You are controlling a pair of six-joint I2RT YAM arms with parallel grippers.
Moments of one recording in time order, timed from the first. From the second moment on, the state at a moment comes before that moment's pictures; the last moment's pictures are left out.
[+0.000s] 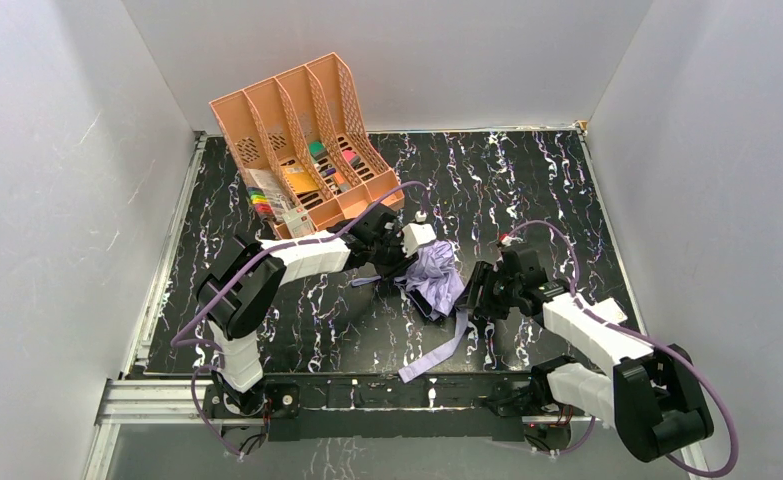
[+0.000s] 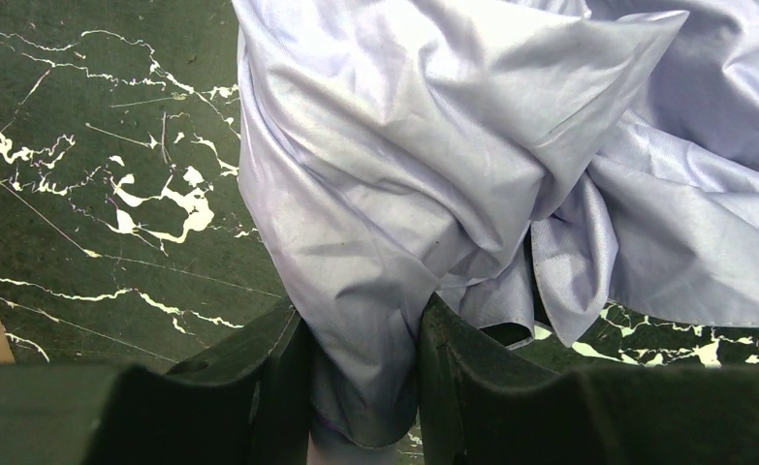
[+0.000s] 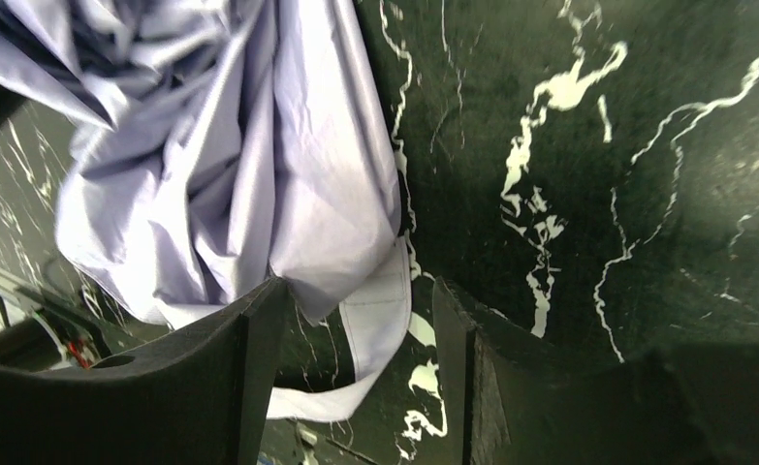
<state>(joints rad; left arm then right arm) -0.74 1.84 1.10 -0.15 0.28 0.44 0.38 1.08 0.43 -0.32 -0.31 0.64</state>
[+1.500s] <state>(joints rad) -0.72 1.93 1.25 -0.29 0.30 0.39 0.68 1.03 0.34 -0.14 -0.15 0.90</state>
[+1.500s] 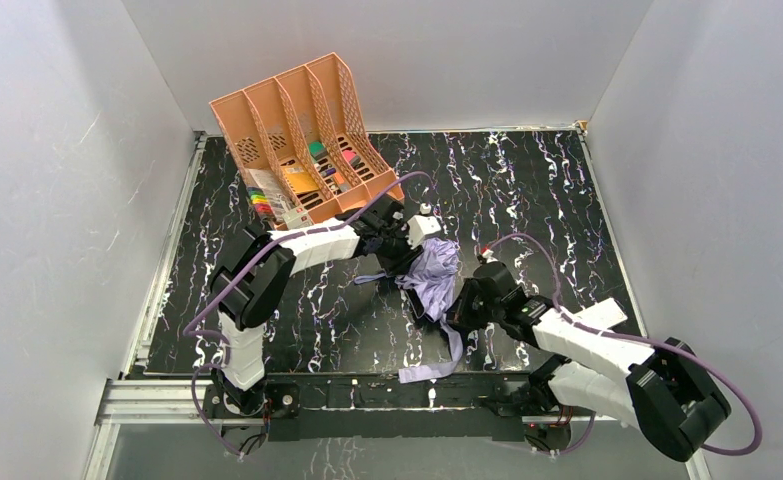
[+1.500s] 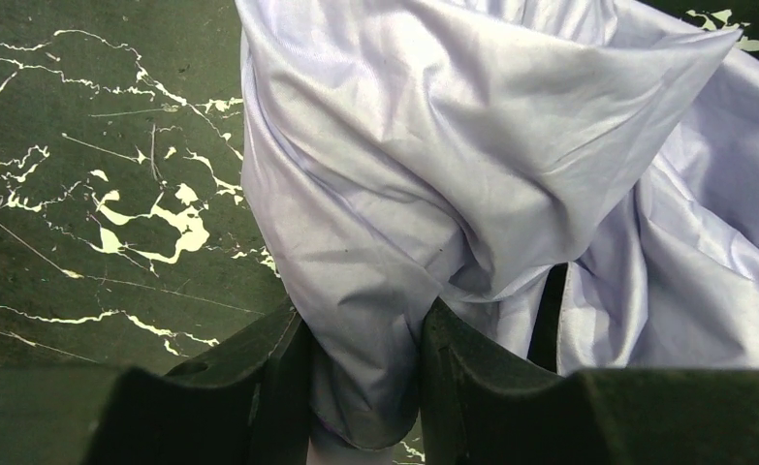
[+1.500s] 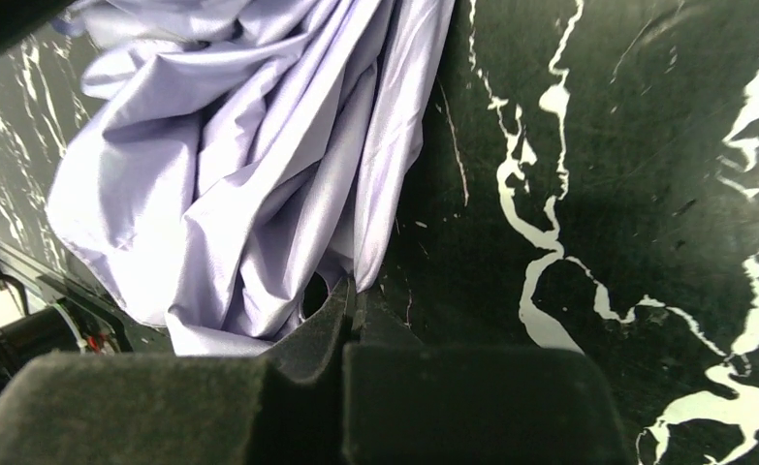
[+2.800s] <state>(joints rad) -0.83 1.89 1.12 -0.06 0.02 0.39 0.66 1.01 0.41 -0.38 -0.04 0.82</state>
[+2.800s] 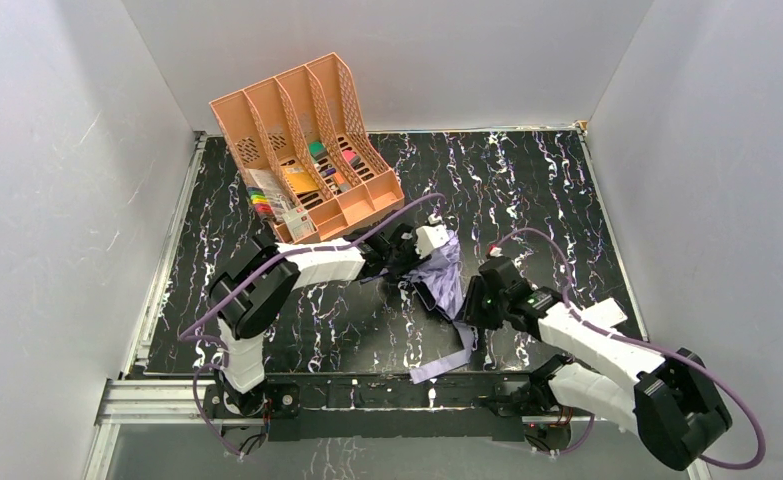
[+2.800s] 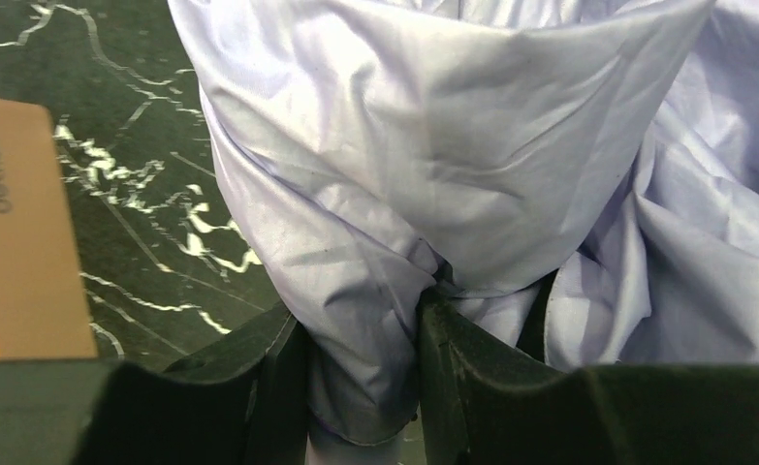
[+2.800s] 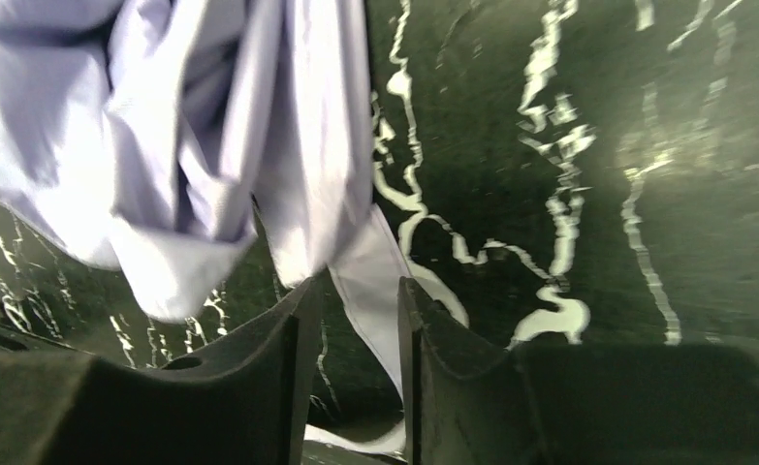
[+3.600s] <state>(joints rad) -0.96 1.90 0.96 0.27 -0.30 0.66 0.16 1.34 0.89 -0.17 -0.37 0.22</state>
